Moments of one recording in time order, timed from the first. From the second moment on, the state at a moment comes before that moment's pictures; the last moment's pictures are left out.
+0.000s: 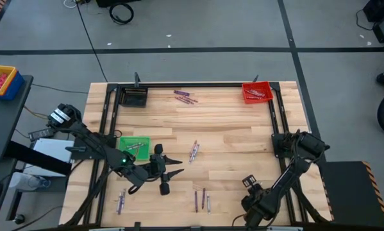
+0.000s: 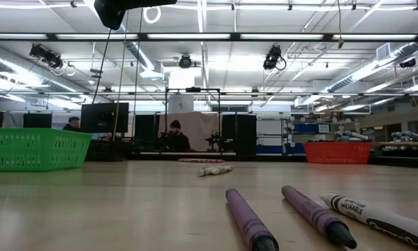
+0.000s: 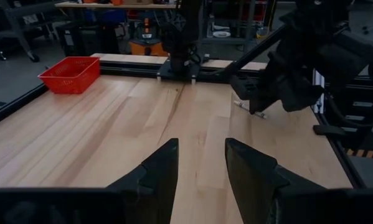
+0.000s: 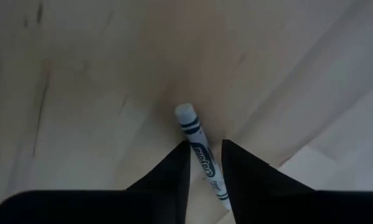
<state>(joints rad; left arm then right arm) -0.62 1.46 0.80 0.35 -0.80 -0.25 0.93 1.99 1.24 -1.07 0.02 0.39</state>
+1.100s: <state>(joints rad) -0.59 1.74 0.80 0.94 -0.52 0.09 0.85 1.61 1.09 -0.31 1.16 0.65</state>
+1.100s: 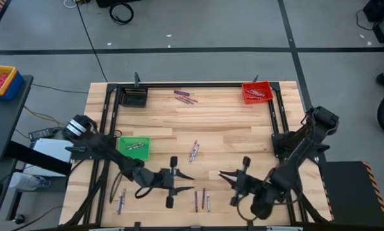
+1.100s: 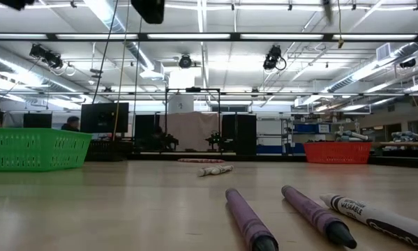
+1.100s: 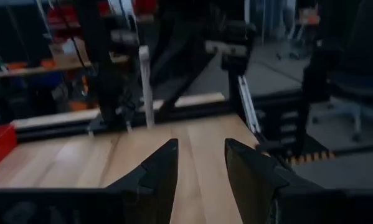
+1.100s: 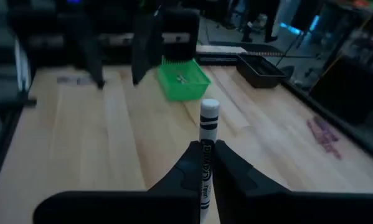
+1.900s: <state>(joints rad) -0.46 1.87 0.81 1.15 -0.28 -0.12 0.72 1.72 0.98 0.46 0.97 0.27</state>
